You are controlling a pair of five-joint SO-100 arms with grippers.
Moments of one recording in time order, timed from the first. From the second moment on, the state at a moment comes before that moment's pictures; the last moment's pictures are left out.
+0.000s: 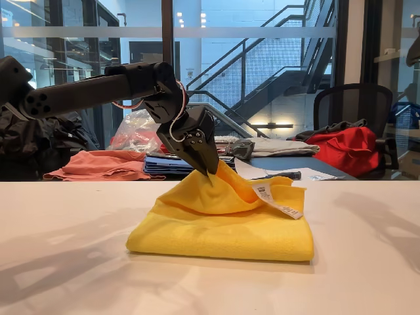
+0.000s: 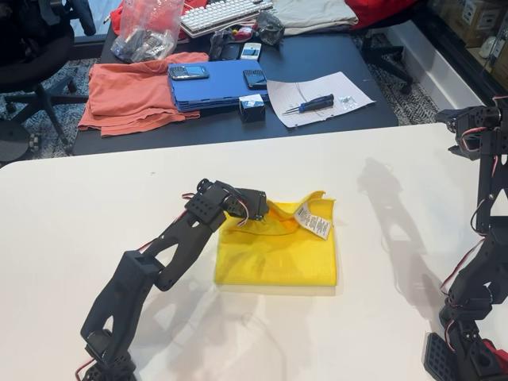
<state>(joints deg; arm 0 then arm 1) 1.8 97.3 36.1 103.6 -24.7 47.4 48.5 33.5 65.1 61.6</state>
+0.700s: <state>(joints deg) 1.8 97.9 36.1 104.6 -24.7 40.1 43.2 33.5 57.7 61.7</state>
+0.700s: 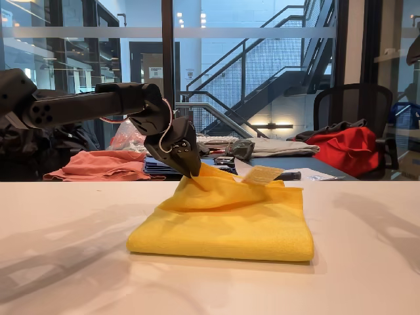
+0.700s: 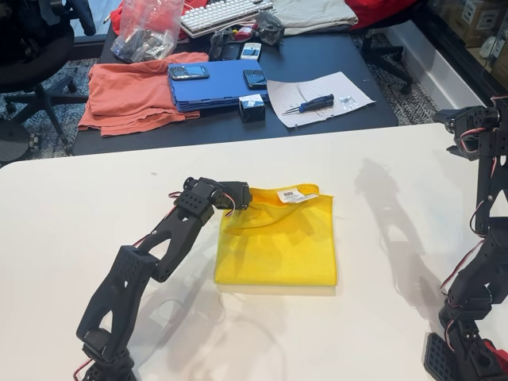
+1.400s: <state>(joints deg) 2.0 101.6 36.1 104.6 -25.0 32.0 43.2 33.5 52.9 61.3</state>
